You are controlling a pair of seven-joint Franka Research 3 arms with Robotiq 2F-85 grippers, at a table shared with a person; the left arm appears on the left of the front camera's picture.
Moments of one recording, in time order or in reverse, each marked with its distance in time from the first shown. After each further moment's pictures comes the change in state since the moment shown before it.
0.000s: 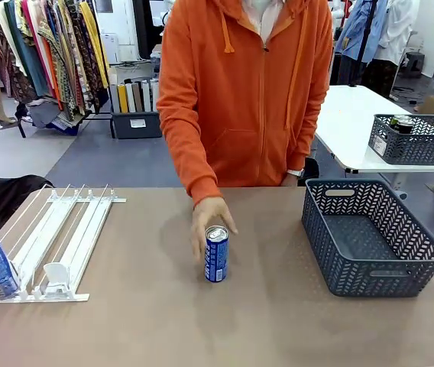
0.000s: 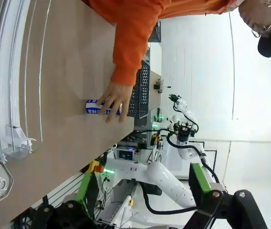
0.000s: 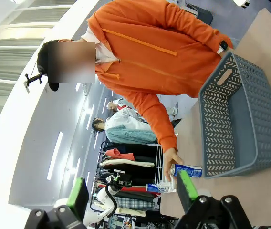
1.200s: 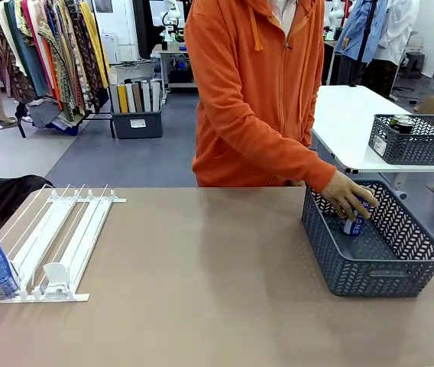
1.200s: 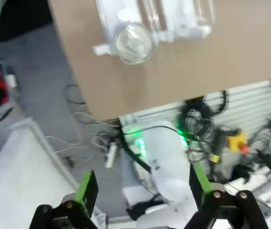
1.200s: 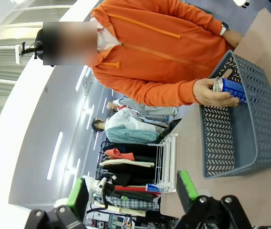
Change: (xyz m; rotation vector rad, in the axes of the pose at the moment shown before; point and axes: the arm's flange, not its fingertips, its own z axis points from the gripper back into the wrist) left arm -0.056 -0.087 -0.035 1.255 0.434 -0.212; right arm 0.000 0.000 0.000 0.000 0.000 0.000
